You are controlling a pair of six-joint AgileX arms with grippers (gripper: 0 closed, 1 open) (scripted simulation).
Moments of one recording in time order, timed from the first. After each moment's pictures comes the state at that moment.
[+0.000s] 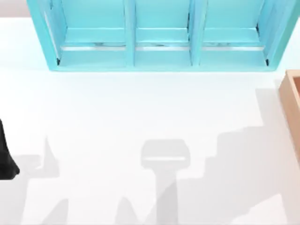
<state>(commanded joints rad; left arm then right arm) 0.00 0.00 0.00 0.00 0.00 0.00 -0.31 1.65 1.27 -1.00 -0.02 -0.30</state>
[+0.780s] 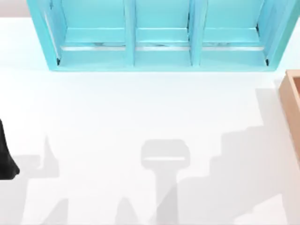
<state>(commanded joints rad) 0.00 0.00 0.00 0.00 0.00 0.00 -0.31 1.65 1.25 -0.98 -0.02 -0.30</state>
